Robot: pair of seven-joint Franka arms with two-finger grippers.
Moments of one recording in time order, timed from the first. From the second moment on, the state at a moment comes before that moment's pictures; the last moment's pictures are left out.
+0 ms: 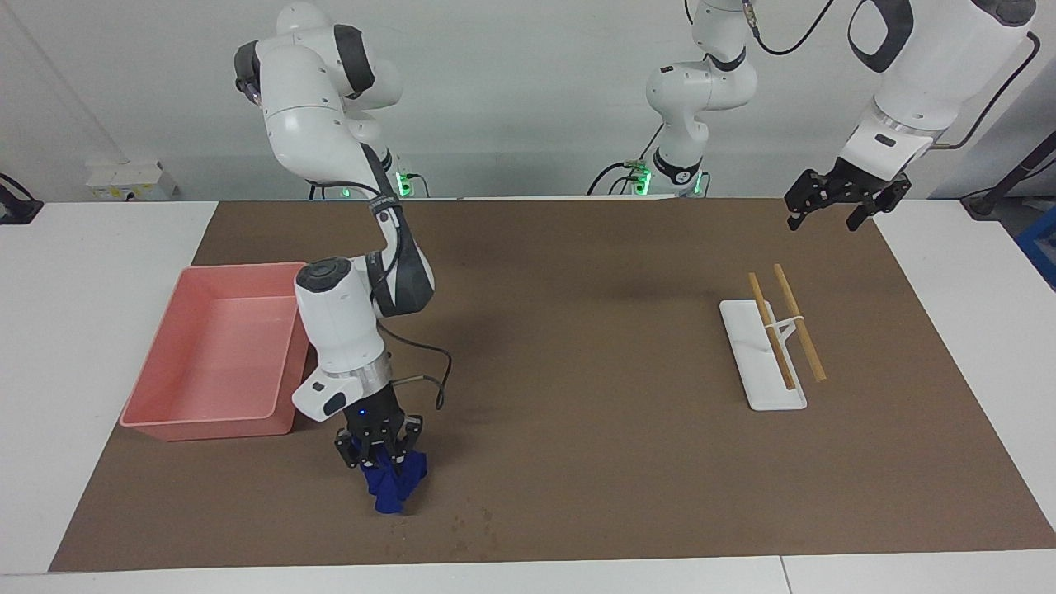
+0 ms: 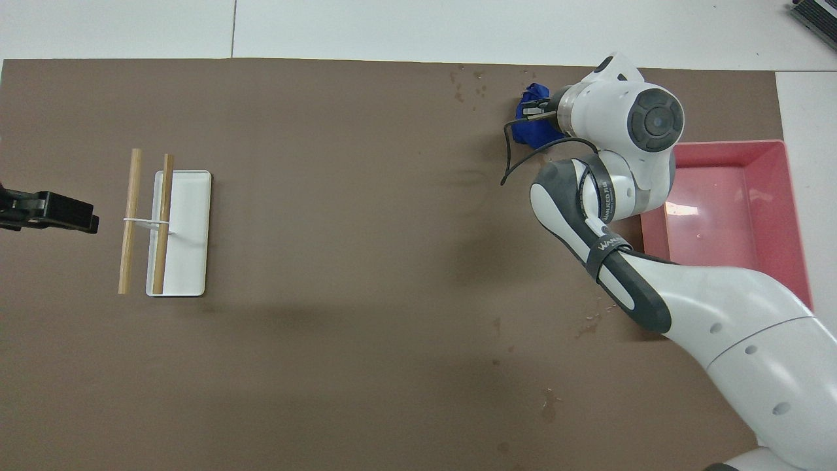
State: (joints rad) left arm 0.03 -0.04 -0.05 -1.63 -0.01 1.57 0.08; right arm 0.10 0.67 0.12 -1.48 -0.12 2.64 0.15
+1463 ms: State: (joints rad) left arm 0.03 -0.04 -0.06 -1.63 -0.01 1.56 0.10; right arm 0.09 0.72 0.12 -1.49 -0.13 2.60 0.15
